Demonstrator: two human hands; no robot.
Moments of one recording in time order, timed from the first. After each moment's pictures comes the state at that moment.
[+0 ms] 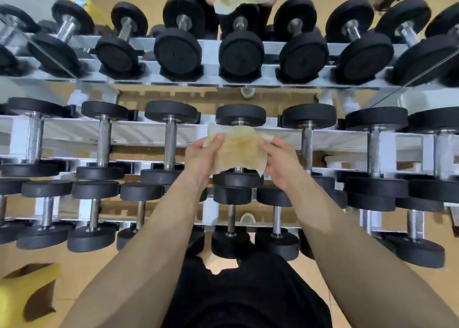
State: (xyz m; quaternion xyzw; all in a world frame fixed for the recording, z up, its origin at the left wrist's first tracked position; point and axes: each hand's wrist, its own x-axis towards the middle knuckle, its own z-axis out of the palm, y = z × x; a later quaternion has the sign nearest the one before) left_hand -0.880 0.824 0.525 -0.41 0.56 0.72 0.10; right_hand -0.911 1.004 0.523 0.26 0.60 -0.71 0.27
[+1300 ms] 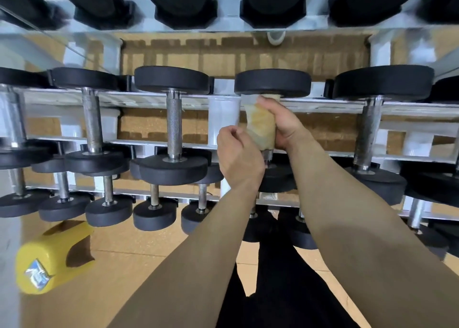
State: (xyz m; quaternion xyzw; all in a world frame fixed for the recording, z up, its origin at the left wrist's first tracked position) left_hand -0.903 0.873 0.423 -0.48 0.75 0.46 0.00; right_hand -0.999 0.942 0.396 0.28 0.46 -0.72 0.44
